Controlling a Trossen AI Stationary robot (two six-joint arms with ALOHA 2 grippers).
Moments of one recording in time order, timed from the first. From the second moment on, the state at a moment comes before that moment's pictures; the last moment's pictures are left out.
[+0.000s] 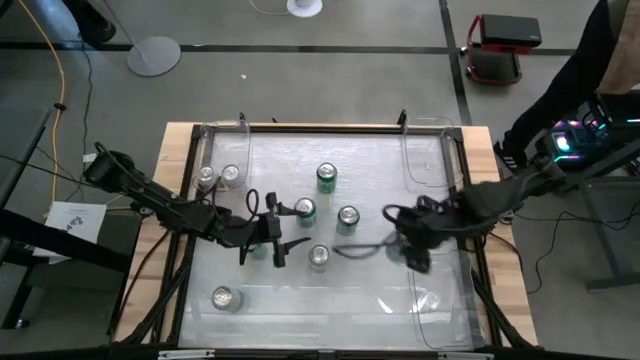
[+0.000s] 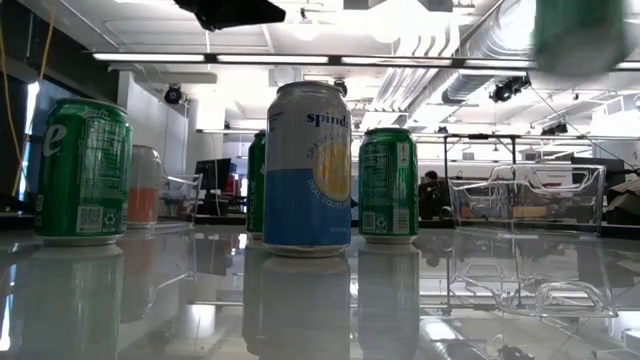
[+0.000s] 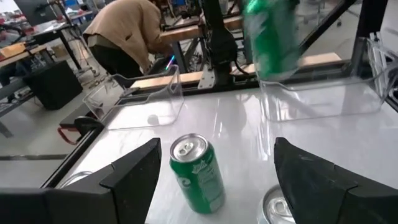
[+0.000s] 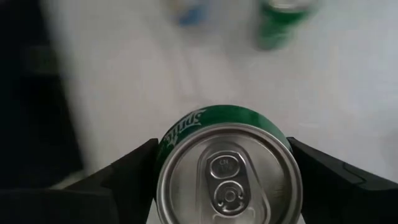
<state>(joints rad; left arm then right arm) -0.41 1.31 0.75 0.30 -0.62 0.08 0.50 1.36 1.51 -1.34 0.10 0.76</state>
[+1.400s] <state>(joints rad) -0.39 1.32 0.75 0.34 -0.71 0.15 1.19 1.36 1.04 -0.95 -0.03 1.70</state>
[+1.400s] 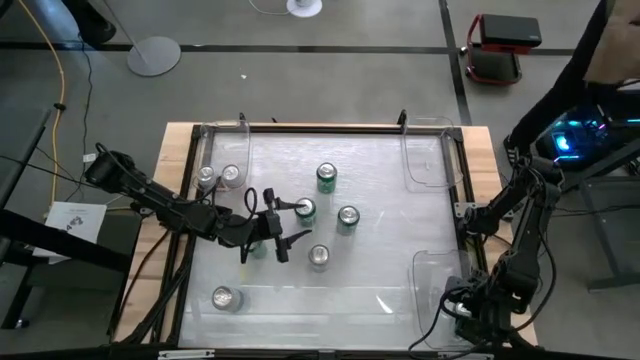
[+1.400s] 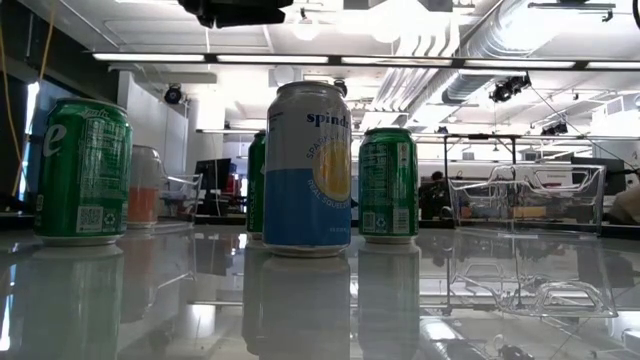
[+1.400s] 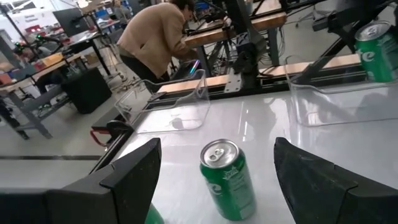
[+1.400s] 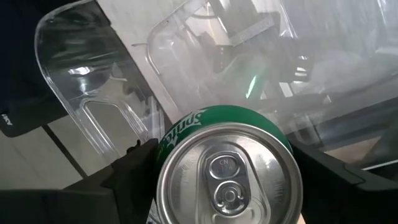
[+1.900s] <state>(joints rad) -0.36 1.32 0.75 0.34 -0.71 0.11 1.19 1.46 1.05 -0.88 -0.13 1.60</state>
